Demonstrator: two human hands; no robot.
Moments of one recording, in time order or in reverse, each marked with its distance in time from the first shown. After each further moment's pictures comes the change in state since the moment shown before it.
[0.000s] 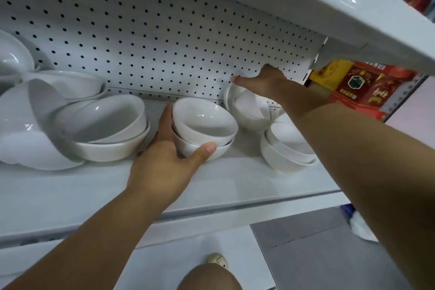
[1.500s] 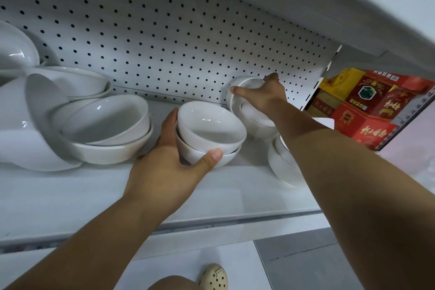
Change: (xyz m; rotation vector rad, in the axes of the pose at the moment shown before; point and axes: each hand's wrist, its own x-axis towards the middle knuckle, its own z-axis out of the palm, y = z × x) left_hand -0.005 0.007 -0.002 0.031 0.009 -0.049; right_hand 0.025 0.006 0.045 0.321 0.139 0.058
